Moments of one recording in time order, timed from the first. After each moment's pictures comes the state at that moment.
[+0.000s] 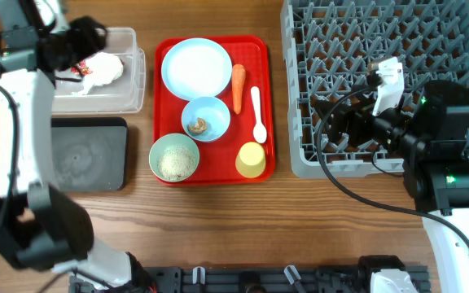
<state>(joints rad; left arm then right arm) 0.19 1.74 1.64 -0.74 0.37 -0.23 0.02 1.04 1.02 -0.54 -0.56 0.00</state>
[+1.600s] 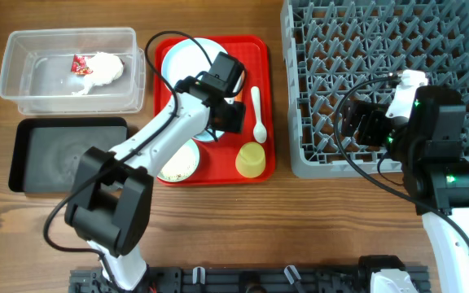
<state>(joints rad) -0.51 1.90 1.38 -0.75 0.04 -0.29 0.02 1.04 1.02 -0.70 -0.14 0.20</state>
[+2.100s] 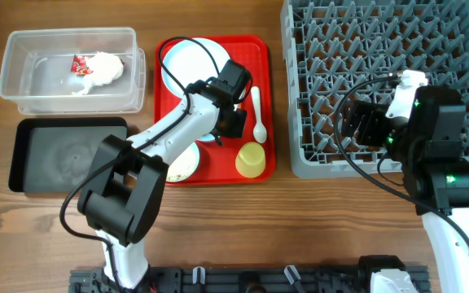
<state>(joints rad) -0.53 1.98 1.38 -0.73 -0.01 -0.27 0.02 1.04 1.02 -0.70 -0.14 0.20</state>
